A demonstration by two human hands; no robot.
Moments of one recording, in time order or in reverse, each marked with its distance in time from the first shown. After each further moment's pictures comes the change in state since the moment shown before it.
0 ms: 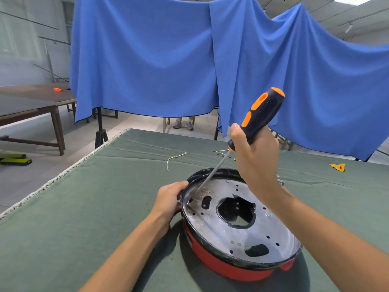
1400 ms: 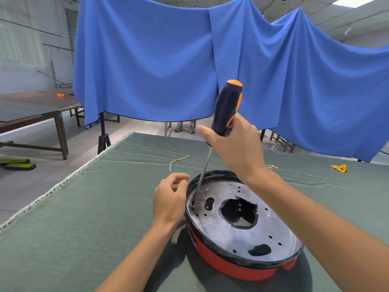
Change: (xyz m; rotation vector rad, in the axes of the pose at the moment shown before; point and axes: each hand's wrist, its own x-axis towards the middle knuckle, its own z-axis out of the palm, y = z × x) left_hand -0.016 0.009 0.001 0.370 0.266 0.496; right_hand 0.013 -0.031 0.017 -0.231 -0.201 -0.023
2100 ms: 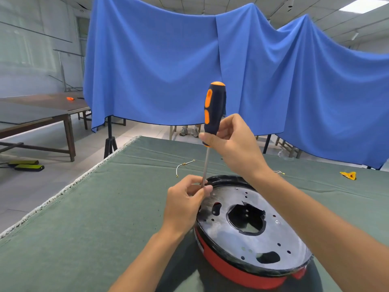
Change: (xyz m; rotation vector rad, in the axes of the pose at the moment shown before) left_hand -0.006 0.008 0.001 -0.119 -0.133 0.168; right_hand 0.003 -0.012 0.004 0.385 -0.222 0.153
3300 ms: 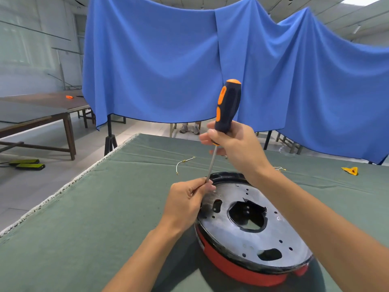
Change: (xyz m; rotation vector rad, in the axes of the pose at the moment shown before) left_hand 0.001 0.002 -0.002 0.054 -0.128 0.060; right_hand -0.005 0.002 -0.001 0.172 -0.086 0.090
